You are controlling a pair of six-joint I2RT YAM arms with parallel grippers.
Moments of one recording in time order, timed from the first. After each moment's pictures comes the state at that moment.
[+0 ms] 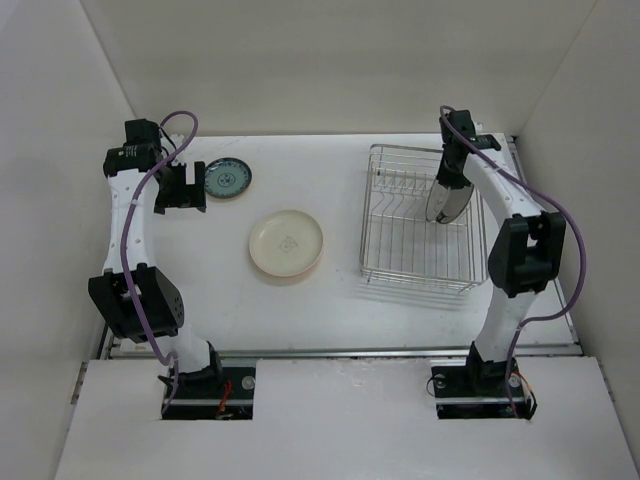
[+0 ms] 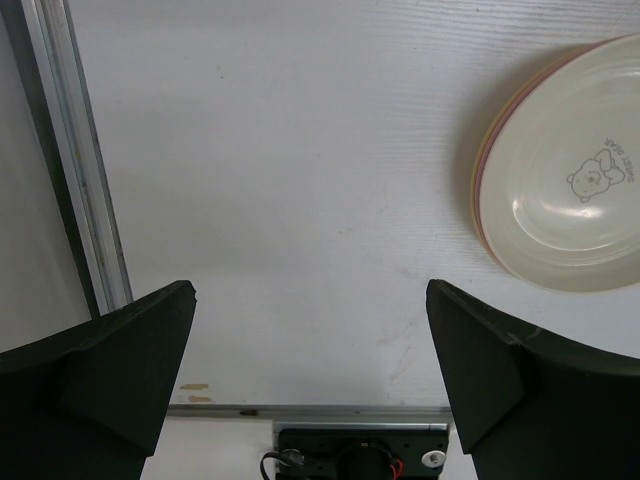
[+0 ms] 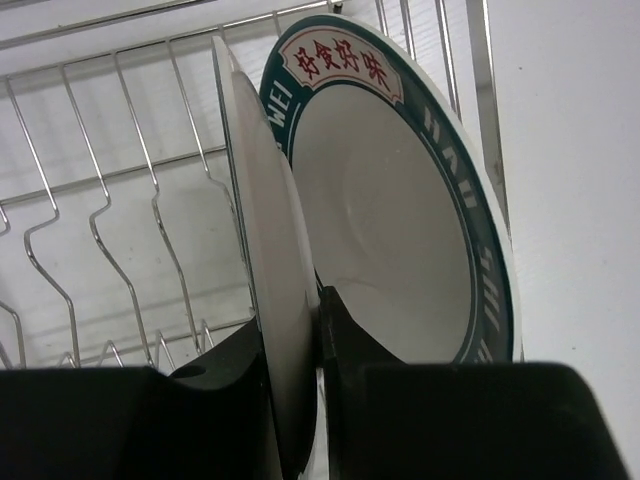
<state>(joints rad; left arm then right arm) 0.18 1.61 1.68 -1.16 0.09 0.14 0.12 1.94 1.77 -0.85 0.36 0.37</state>
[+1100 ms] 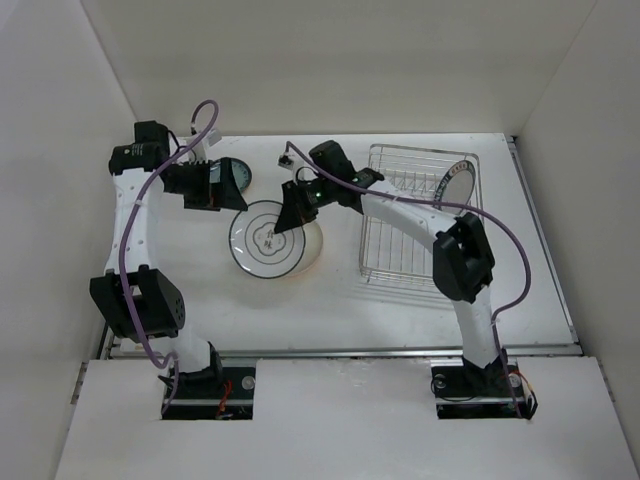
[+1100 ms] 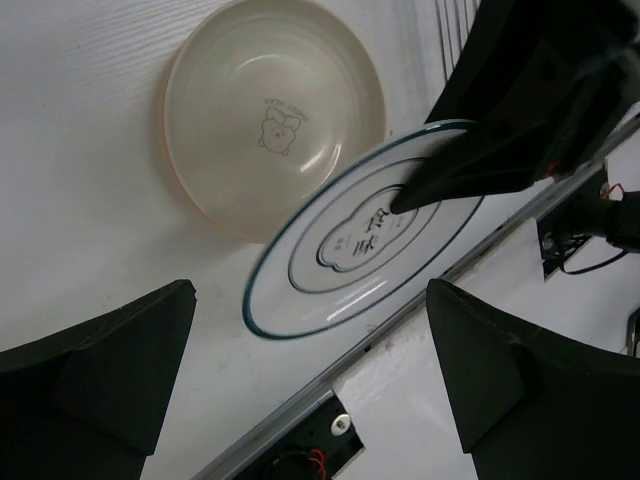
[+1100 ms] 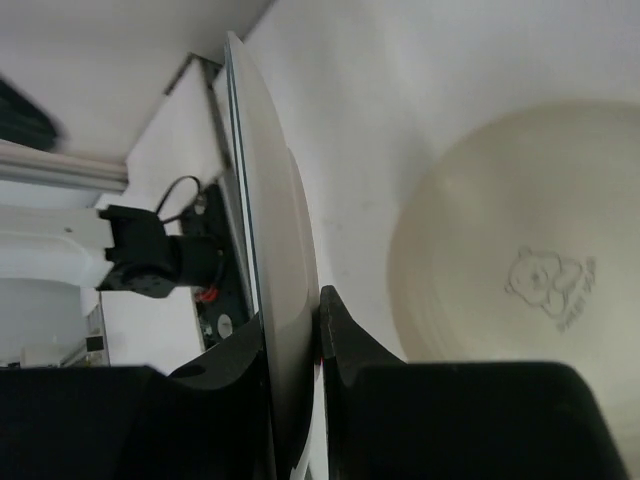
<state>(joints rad) 0.14 1.60 1.69 -1.27 0.74 0.26 0.71 2.12 1.87 -0.42 -0.77 0.32</state>
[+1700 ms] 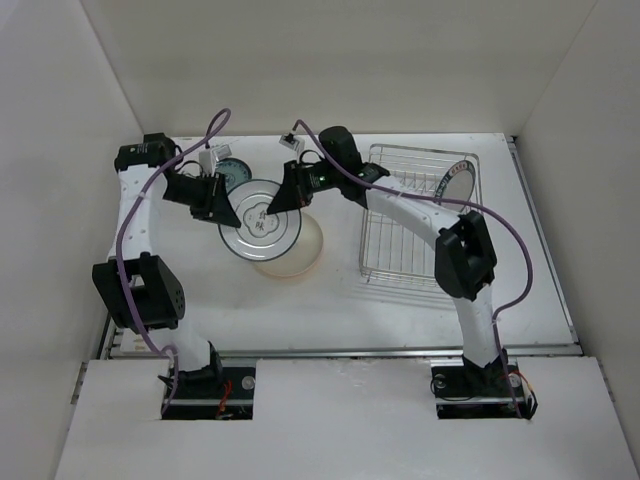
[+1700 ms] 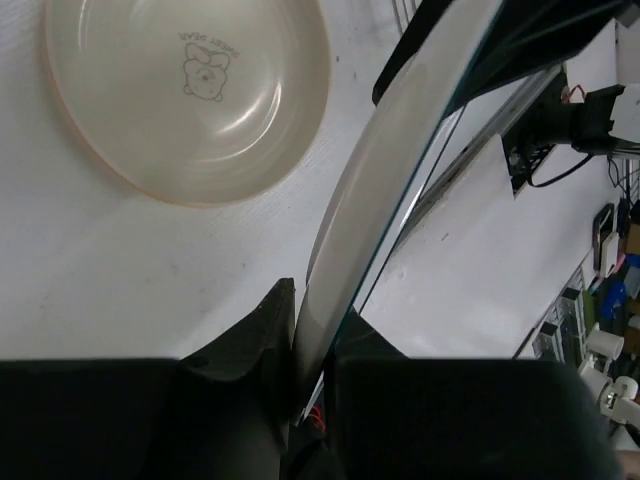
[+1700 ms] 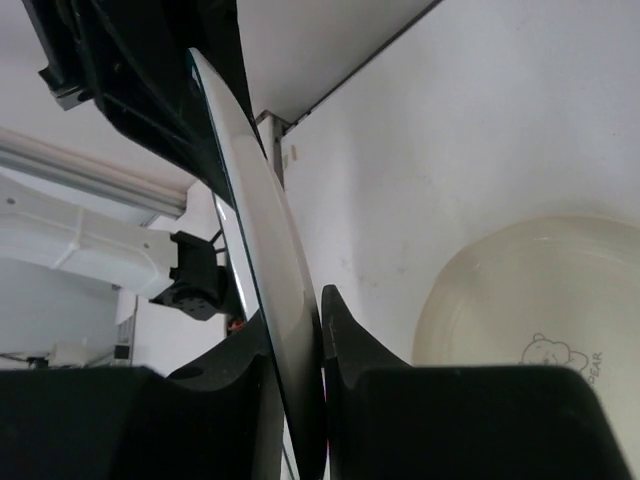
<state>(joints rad) 0.14 1.66 1.67 -1.45 0.82 0.47 0.69 2.11 1.89 -0.14 -0.92 0.46</state>
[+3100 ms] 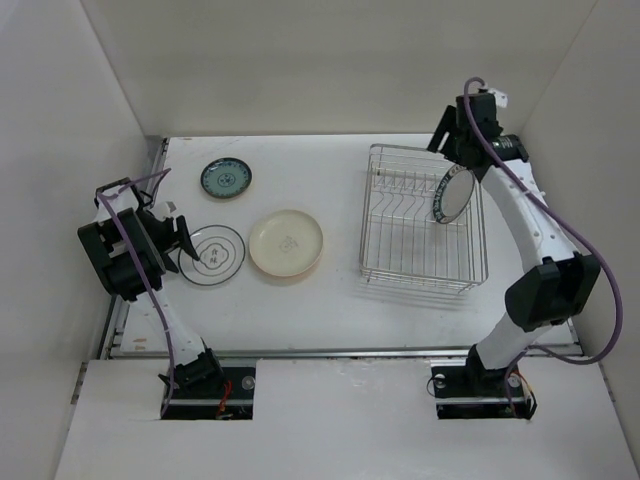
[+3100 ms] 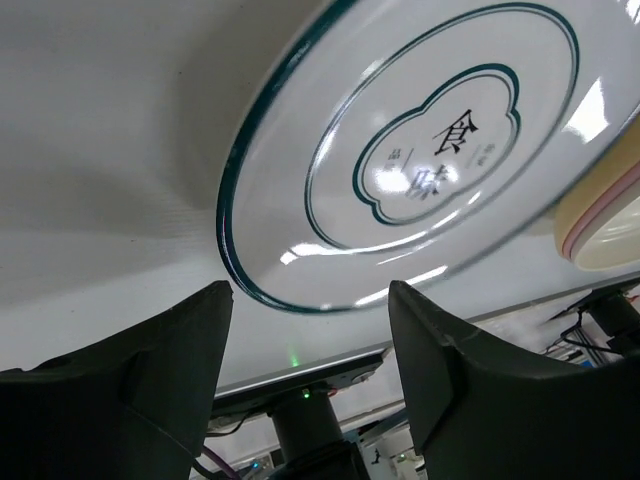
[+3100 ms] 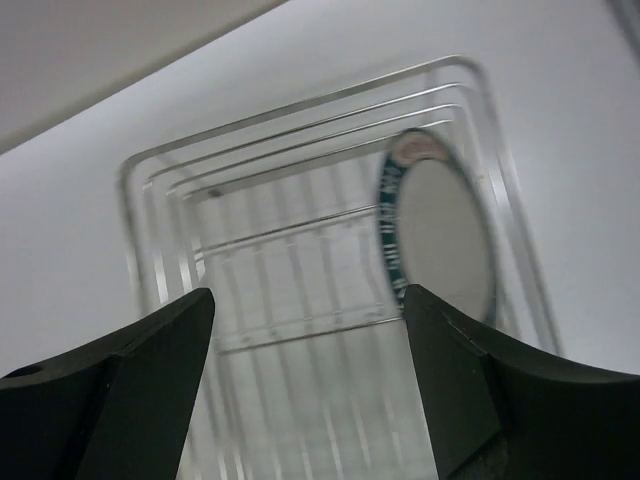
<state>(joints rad) 0.47 2.02 1.51 -1.22 0.36 0.17 0.23 1.68 1.77 -0.69 0.28 0.49</state>
